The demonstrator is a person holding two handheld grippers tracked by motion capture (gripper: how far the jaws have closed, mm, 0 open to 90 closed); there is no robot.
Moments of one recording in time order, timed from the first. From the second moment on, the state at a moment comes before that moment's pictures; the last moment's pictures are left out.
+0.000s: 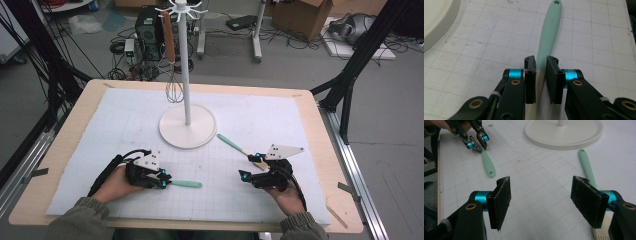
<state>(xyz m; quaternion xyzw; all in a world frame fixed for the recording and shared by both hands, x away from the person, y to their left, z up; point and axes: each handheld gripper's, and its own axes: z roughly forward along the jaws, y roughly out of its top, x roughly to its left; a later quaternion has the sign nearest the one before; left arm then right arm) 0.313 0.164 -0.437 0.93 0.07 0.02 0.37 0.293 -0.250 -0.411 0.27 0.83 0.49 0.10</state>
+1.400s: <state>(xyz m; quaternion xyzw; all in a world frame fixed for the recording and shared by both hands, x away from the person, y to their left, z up) 0.304 0.166 -0.424 0.93 0.07 0.04 0.37 0.295 -0.243 -0.413 0.27 0.83 0.49 0.08</state>
